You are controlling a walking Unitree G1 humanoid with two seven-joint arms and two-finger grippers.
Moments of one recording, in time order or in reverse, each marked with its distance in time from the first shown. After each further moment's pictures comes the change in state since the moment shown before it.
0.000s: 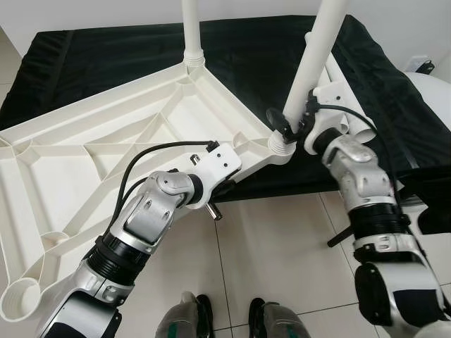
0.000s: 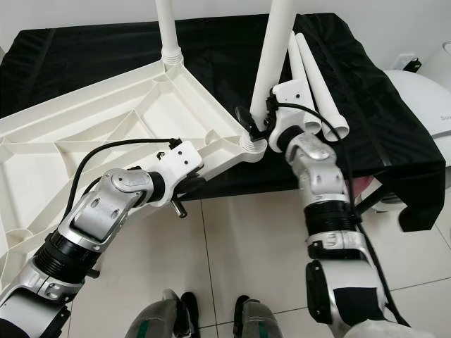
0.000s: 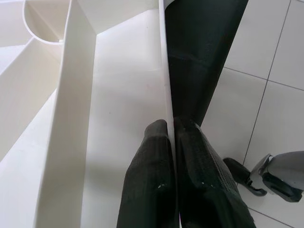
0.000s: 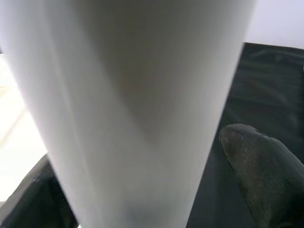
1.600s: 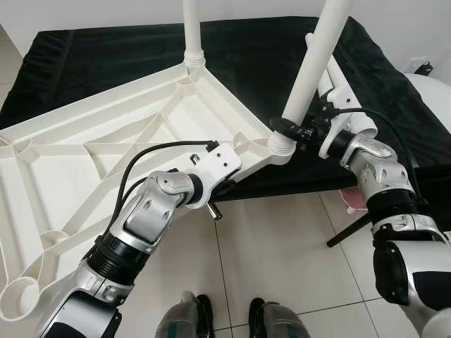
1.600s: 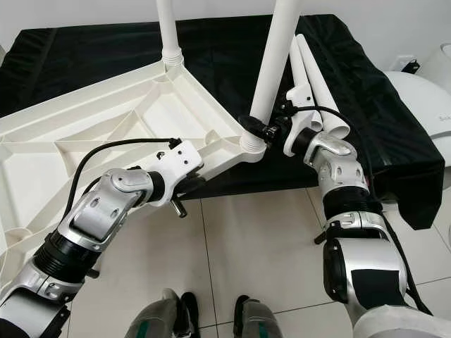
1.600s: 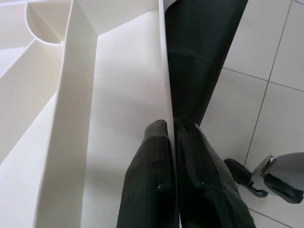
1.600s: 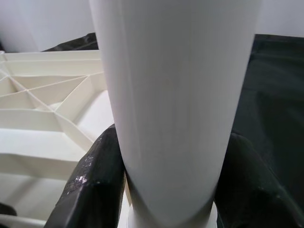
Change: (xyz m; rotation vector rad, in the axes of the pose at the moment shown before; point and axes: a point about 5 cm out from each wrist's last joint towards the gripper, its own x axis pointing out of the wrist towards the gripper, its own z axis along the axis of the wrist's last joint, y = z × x) left arm -0.001 0.001 0.000 -0.001 -0.001 0.006; right arm -0.002 -0.017 -0.007 0.051 0.014 0.252
